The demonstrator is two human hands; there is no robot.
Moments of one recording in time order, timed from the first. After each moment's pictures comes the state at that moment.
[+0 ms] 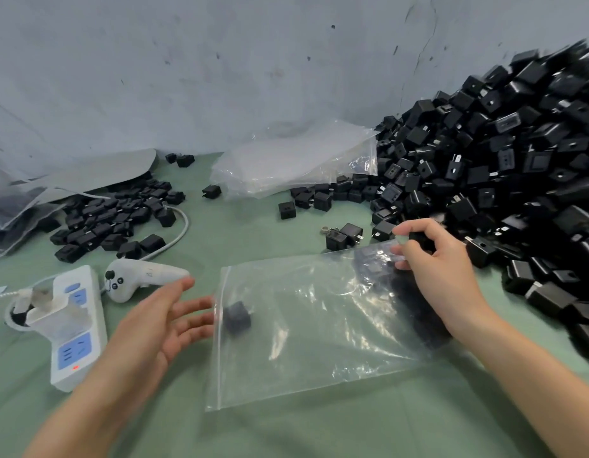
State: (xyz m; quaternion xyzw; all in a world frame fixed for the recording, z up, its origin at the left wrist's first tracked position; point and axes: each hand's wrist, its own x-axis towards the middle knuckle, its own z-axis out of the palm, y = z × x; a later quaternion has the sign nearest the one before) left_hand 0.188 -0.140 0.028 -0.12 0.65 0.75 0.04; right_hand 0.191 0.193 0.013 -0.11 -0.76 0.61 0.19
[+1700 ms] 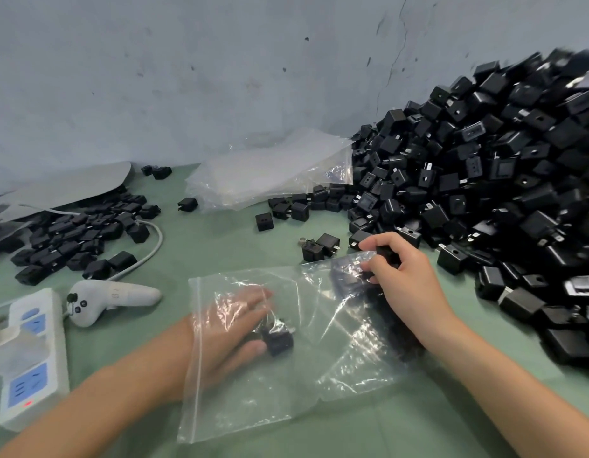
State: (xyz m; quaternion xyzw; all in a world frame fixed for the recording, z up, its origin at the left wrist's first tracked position) left_hand 0.144 -0.105 -0.016 0.43 0.90 0.04 -0.02; right_hand 0.187 0.194 0.006 -0.09 -0.76 0.62 0.16
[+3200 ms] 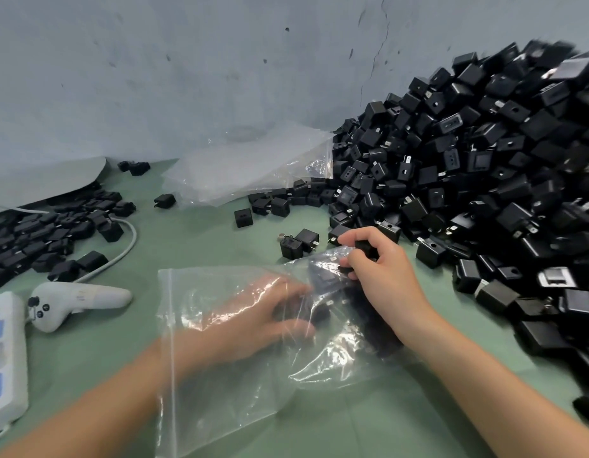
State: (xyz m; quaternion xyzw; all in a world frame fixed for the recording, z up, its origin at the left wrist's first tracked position) left_hand 0.143 0.000 0.002 0.33 0.83 0.38 0.23; right_hand 0.184 0.197 0.004 -0.11 -0.74 0.64 0.15
